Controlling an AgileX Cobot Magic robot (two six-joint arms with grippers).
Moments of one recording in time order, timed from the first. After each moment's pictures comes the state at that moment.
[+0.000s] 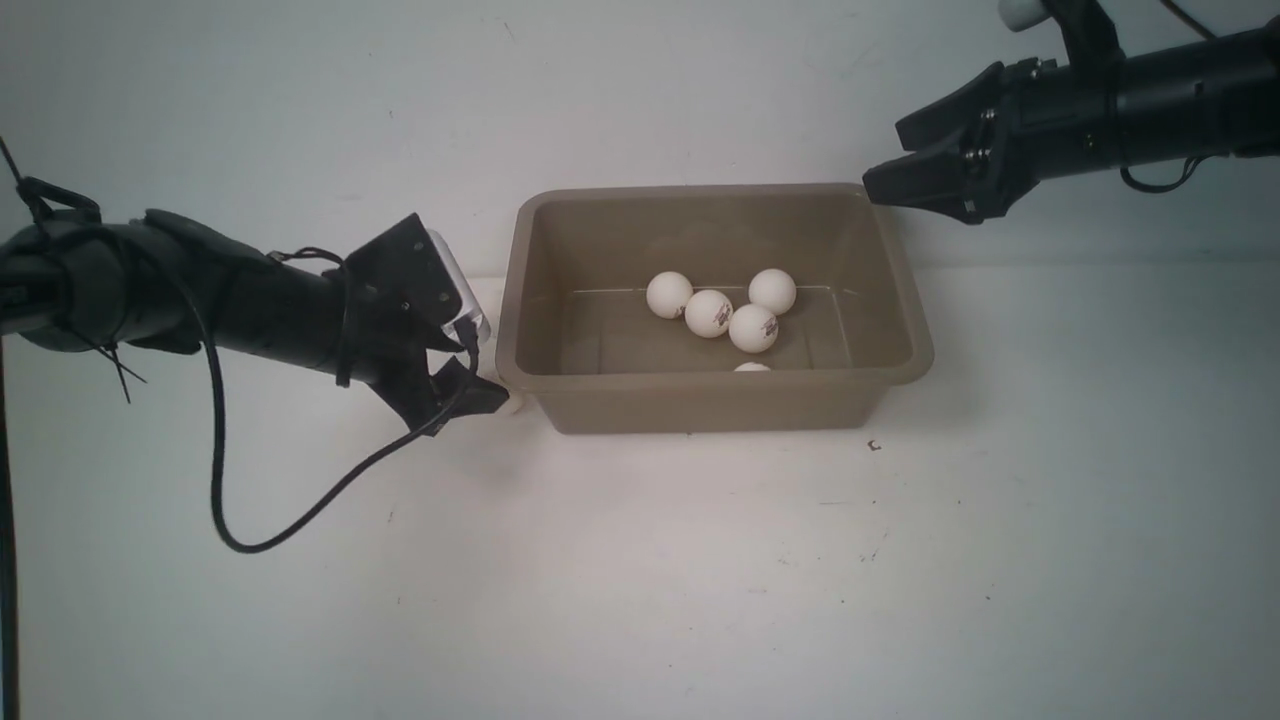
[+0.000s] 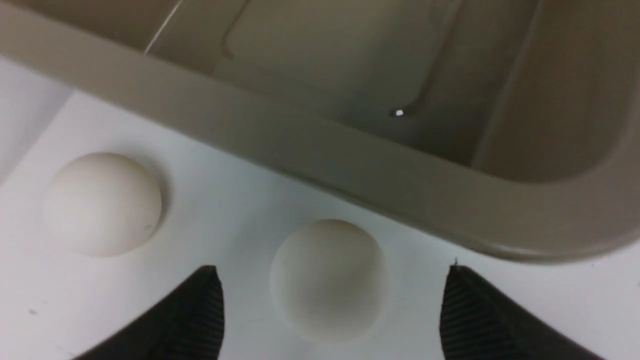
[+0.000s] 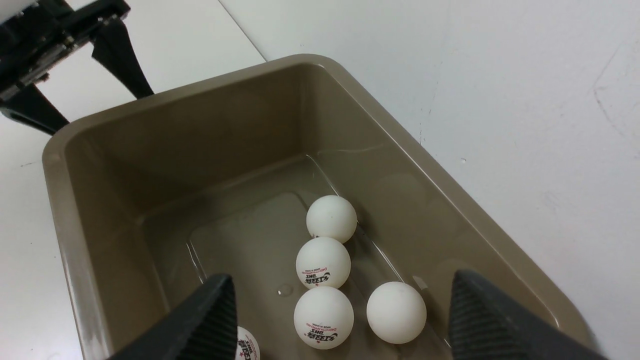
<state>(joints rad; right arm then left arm) -0.03 2.05 -1.71 1.21 1.08 -1.69 0.00 2.11 -1.38 -1.14 0.70 1.89</state>
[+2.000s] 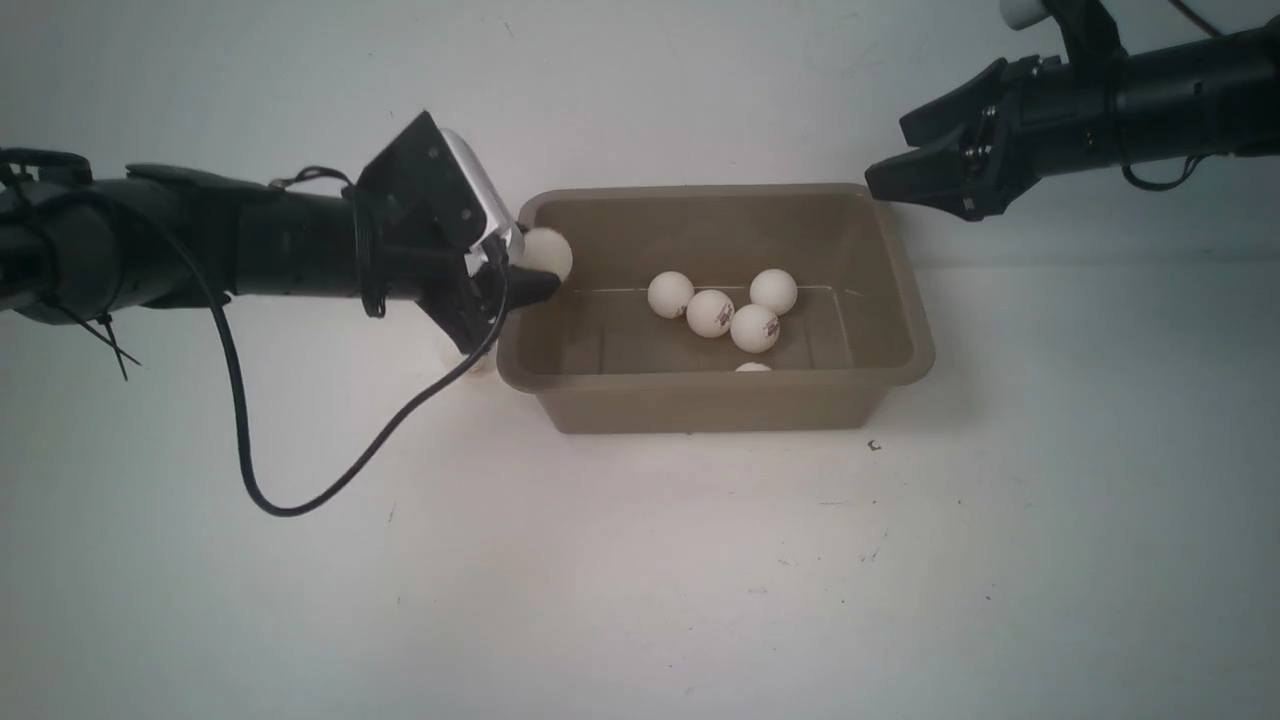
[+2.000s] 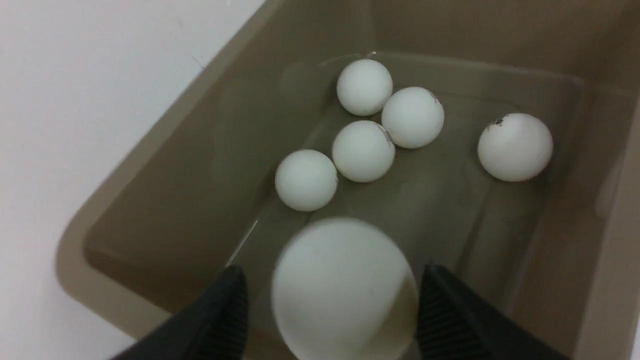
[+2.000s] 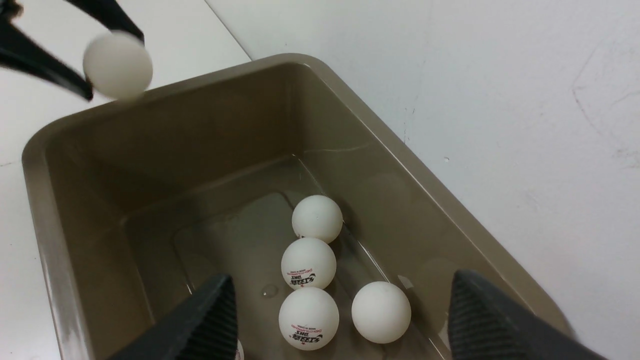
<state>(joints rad) -0.03 2.05 -1.71 1.21 1.06 -1.69 -0.06 2.01 -1.38 -1.44 0.72 2.12</state>
